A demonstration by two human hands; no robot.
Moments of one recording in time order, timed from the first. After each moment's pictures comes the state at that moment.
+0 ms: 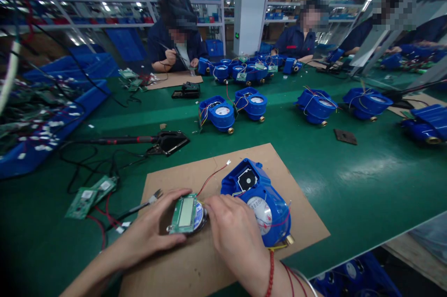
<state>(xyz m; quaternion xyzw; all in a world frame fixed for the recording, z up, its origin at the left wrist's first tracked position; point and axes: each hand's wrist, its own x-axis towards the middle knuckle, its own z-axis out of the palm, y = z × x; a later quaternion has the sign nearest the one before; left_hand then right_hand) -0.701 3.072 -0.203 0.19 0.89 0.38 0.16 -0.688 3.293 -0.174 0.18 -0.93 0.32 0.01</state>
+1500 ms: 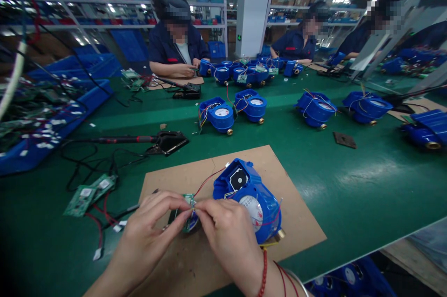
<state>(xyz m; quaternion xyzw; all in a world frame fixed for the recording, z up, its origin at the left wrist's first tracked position) -0.688 3.120 -0.177 0.21 0.91 0.35 -0.11 -0.689 3.291 -0.177 0.19 -0.88 0.43 0.03</state>
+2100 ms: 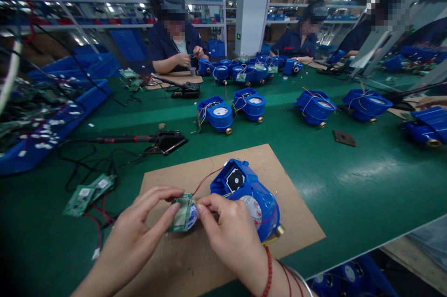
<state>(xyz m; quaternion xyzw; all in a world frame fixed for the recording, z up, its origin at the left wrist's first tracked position) -0.686 3.111 -0.163 0.13 0.92 0.37 -0.04 -0.691 3.297 -0.161 0.13 -0.85 0.51 -0.08</state>
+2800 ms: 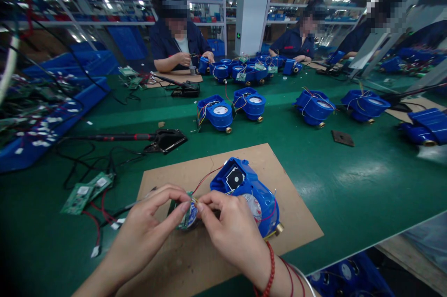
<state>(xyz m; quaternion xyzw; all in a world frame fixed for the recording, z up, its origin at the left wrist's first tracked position) -0.693 3.127 -0.160 0.12 0.90 0.42 0.01 -0.695 3.300 -0.158 0.14 -0.81 0.55 -0.12</state>
